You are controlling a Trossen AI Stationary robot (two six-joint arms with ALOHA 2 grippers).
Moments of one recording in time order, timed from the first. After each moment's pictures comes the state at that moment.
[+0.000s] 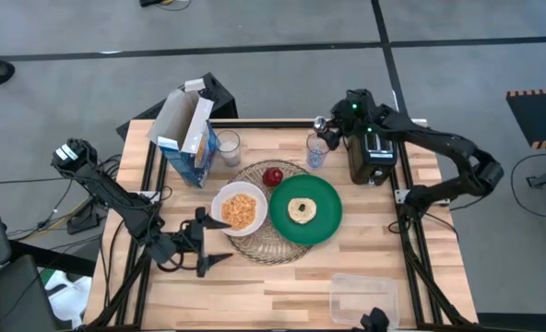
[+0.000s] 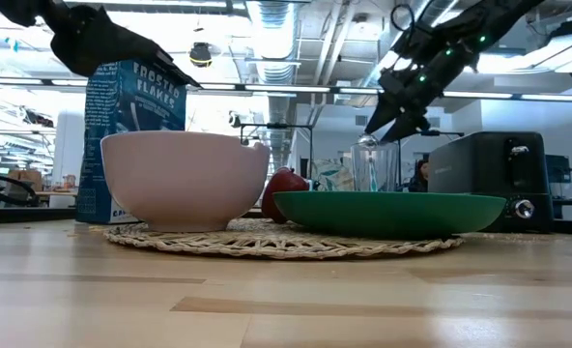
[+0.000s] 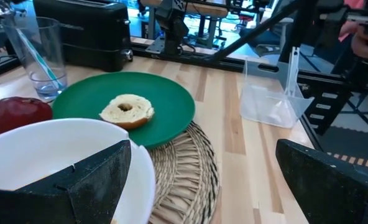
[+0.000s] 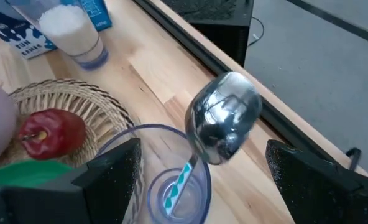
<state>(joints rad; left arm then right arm) -0.72 1.16 0.50 0.28 -0.79 -0.43 -0.75 1.33 0.97 -0.33 -0.19 0.03</state>
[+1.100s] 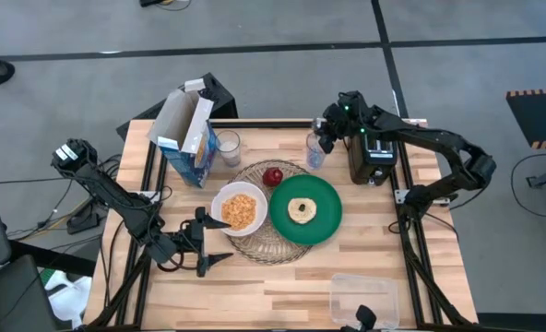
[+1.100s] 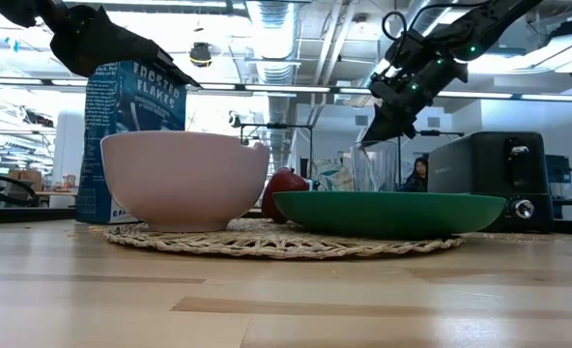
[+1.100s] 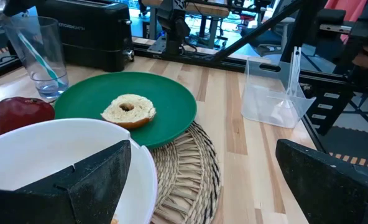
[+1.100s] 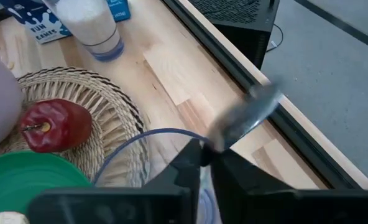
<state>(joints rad) -0.72 1.16 0.50 0.28 -0.79 -0.43 -0.74 1.41 0.97 -0.25 -0.24 -0.05</state>
